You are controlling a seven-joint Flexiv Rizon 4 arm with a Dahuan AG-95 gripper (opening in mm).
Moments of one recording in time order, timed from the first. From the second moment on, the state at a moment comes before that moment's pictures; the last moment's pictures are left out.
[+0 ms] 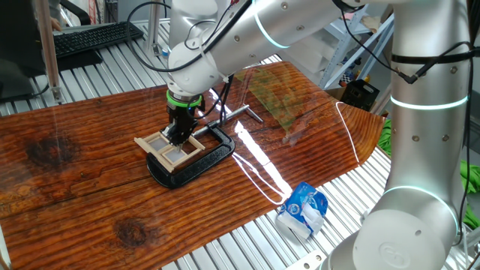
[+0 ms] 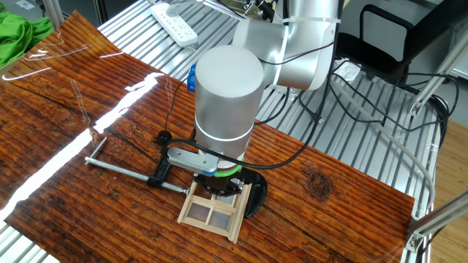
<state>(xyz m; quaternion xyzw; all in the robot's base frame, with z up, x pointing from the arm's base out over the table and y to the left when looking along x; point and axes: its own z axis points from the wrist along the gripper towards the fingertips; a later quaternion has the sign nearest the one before) 0.567 0.080 0.011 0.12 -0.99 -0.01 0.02</state>
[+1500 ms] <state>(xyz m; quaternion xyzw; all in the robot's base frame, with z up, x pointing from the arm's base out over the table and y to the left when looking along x) 0.572 0.069 0.012 0.12 -0.99 0.01 0.02</state>
